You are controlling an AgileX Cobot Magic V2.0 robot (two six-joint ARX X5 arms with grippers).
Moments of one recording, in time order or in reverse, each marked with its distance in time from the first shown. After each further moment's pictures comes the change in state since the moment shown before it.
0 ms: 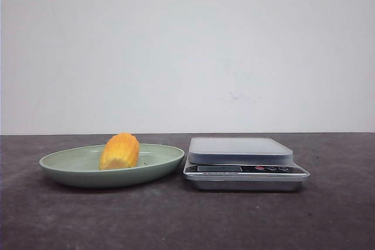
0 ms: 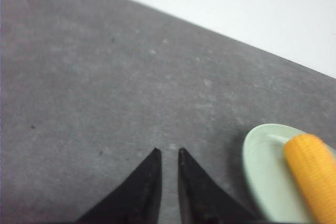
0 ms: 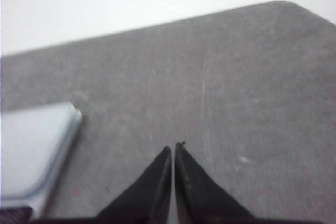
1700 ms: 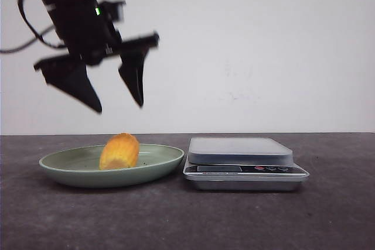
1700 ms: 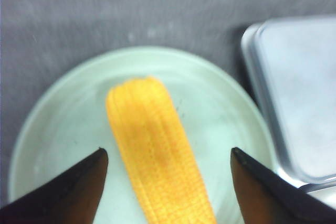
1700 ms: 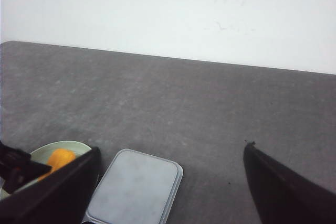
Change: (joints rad) left arm -0.591 1.461 0.967 -0.207 -0.107 0.023; right arm 0.213 0.804 1.112 -0.466 -0.136 -0.172
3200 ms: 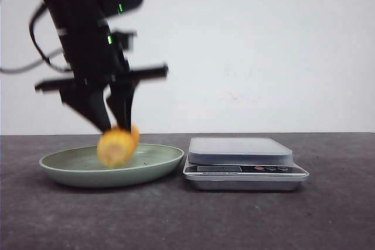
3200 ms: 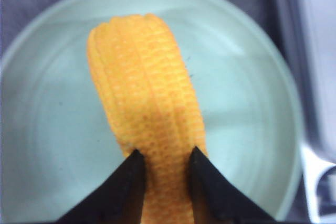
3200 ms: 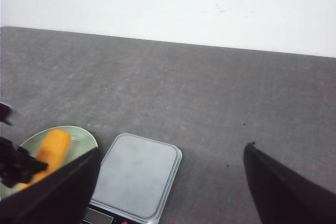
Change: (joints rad) left arm -0.044 0.002 0.001 -0.060 -0.046 -0.047; right arm 0.001 -0.007 0.000 -0.057 0.003 0.000
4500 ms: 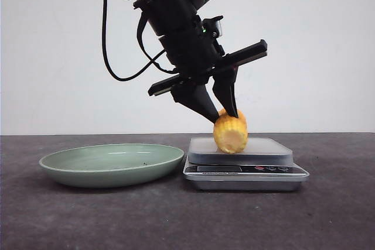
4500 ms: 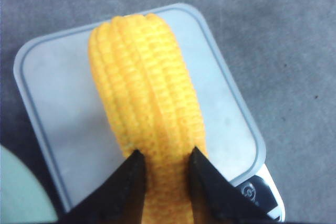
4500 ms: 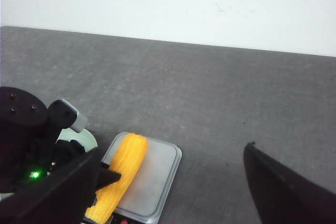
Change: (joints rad) left arm -0.190 0.289 0.278 0.180 0.154 0.014; right arm 0.000 0.000 0.000 -0.010 0.000 0.000
